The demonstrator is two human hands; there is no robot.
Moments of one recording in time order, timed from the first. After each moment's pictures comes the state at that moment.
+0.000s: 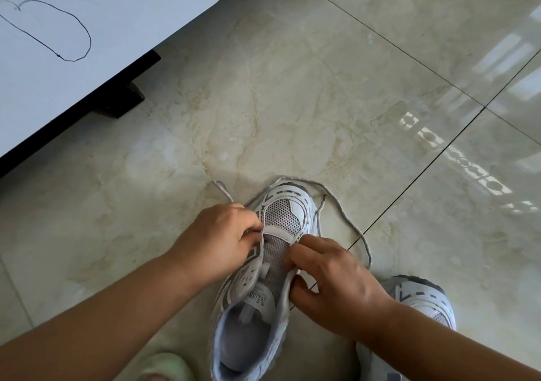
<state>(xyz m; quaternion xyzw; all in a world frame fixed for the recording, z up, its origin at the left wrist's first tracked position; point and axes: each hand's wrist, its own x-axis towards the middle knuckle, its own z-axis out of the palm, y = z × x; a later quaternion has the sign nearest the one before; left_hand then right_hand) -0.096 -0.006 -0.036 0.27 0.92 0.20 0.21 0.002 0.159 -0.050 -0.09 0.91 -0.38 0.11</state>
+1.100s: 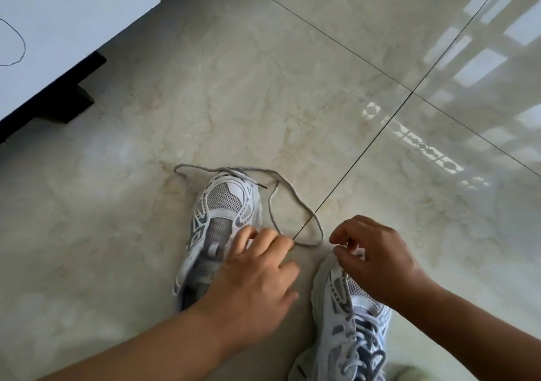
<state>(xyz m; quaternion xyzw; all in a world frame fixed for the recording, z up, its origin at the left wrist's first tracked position) -0.008 0.045 -0.030 0.50 0.85 0.08 0.13 0.060 0.243 -0.039 0.12 0.92 -0.36 0.09</state>
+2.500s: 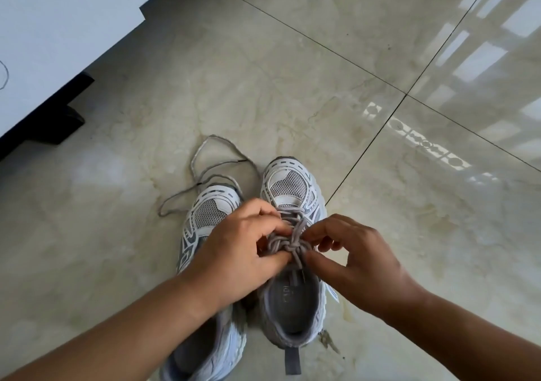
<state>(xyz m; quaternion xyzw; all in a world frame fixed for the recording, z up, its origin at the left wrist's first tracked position) -0.059 0.070 -0.031 0.34 0.84 0.37 0.20 0.037 0.235 -0.032 0.09 0.88 -0.47 0.03</state>
